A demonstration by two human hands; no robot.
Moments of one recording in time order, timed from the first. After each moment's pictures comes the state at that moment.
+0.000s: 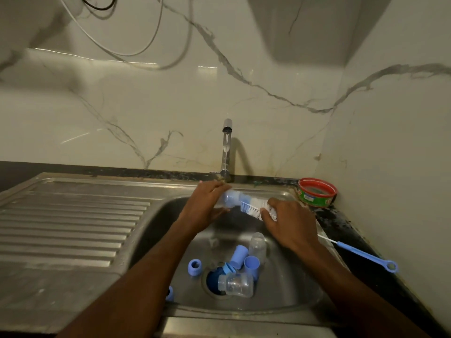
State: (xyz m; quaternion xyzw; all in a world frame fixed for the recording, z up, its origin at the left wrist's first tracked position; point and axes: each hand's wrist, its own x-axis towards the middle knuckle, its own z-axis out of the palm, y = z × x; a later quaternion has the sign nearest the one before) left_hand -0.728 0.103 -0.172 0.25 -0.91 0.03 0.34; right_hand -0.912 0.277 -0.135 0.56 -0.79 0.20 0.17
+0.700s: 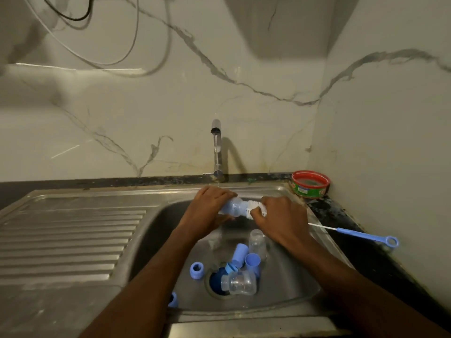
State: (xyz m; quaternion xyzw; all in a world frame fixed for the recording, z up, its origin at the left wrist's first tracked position) left_hand -0.738 0.114 -0.173 0.21 -0.93 0.05 0.29; right_hand -0.904 0.267 -0.142 0.52 -0.81 0.20 0.16
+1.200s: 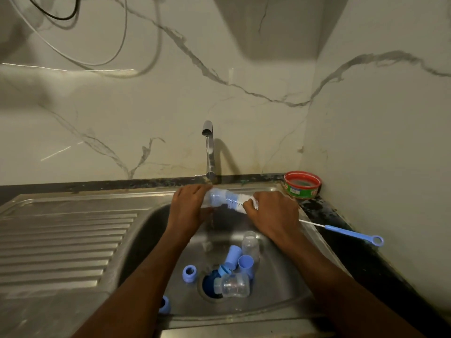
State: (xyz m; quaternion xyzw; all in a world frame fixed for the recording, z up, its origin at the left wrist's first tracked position) left_hand -0.731 0.104 -0.176 0.32 -0.87 0.04 0.36; right_hand -0.905 0.260 -0.130 0.49 -0.82 0.21 0.19
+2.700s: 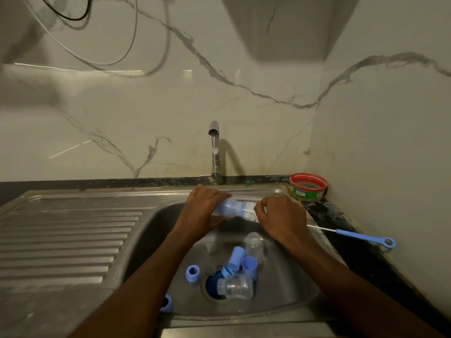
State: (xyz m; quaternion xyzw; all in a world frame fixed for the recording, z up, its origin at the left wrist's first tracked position) left_hand -0.733 0.109 -0.177 0.20 -0.92 0.04 0.33; right_hand -0.920 0.254 -0.147 0.49 -0.83 0.21 0.17
